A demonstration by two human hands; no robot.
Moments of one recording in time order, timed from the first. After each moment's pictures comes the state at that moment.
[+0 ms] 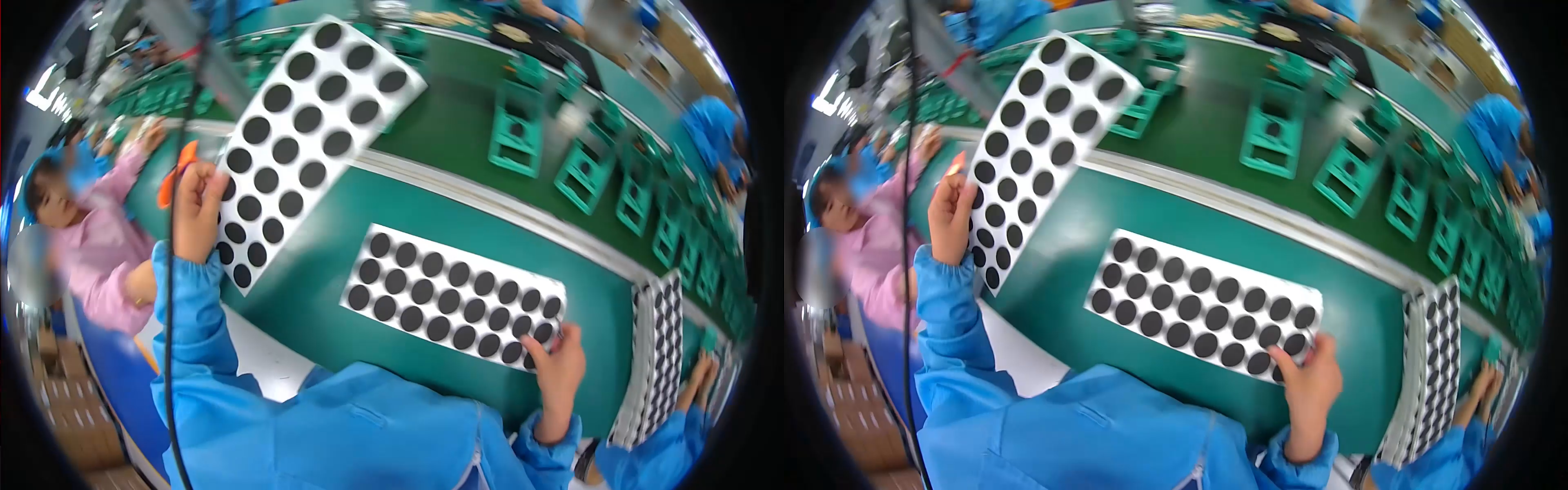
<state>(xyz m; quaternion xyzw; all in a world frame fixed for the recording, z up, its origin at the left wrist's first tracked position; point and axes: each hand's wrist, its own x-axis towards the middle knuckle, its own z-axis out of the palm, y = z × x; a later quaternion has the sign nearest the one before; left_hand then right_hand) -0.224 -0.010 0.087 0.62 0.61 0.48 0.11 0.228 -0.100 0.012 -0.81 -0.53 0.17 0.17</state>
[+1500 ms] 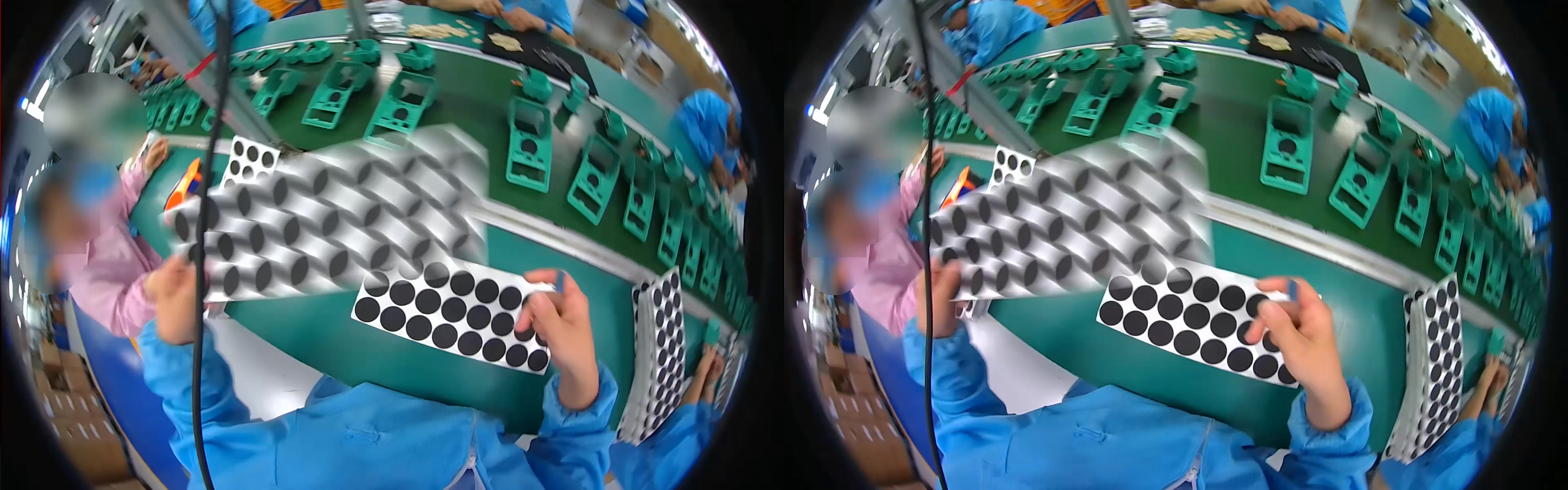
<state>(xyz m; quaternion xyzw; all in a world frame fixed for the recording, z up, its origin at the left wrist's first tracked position) -0.257 -0.091 0.119 0.43 0.68 0.47 0.36 0.165 -0.036 0.081 -0.50 -0.48 0.60 0.39</state>
